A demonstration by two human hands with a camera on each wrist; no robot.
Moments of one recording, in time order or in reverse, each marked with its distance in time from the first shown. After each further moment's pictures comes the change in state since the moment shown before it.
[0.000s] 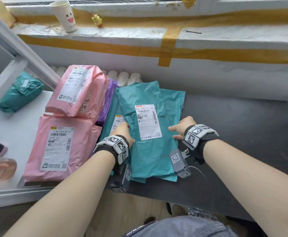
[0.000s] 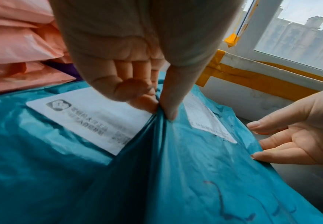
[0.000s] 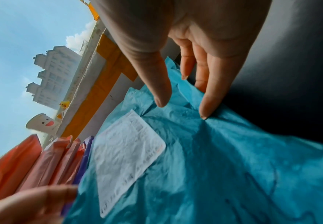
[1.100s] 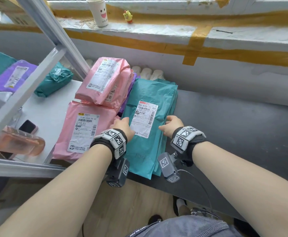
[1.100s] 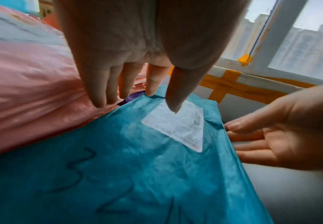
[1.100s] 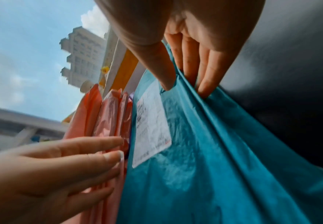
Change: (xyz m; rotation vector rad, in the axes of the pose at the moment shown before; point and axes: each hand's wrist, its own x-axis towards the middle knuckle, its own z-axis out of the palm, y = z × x) left_hand -0.021 -0.046 -0.025 0.040 0.093 -0.102; right_hand -0.038 -0.011 0.083 -0.167 -0.174 -0.241
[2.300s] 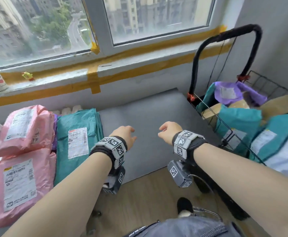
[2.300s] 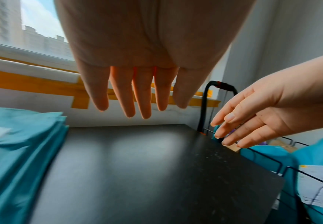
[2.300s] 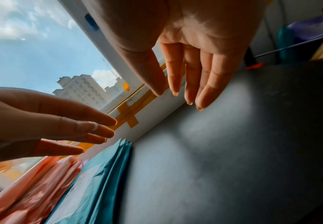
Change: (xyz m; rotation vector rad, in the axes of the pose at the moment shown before) left_hand -0.141 0.114 0.048 0.353 -0.014 0.829; right_hand -0.201 0.120 -0.119 -0.152 0.565 0.033
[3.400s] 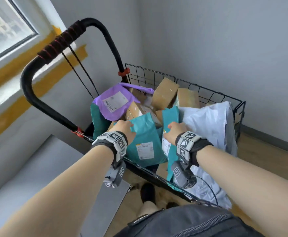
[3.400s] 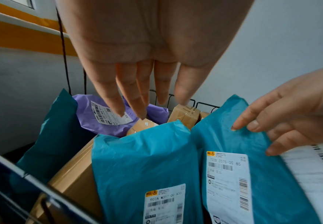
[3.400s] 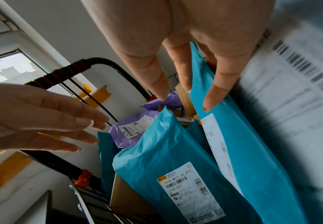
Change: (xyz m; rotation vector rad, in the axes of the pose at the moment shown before) left_hand 0.203 0.449 0.079 0.296 -0.219 0.546; right_hand 0.074 0.337 -0.254 0.110 0.242 0.717
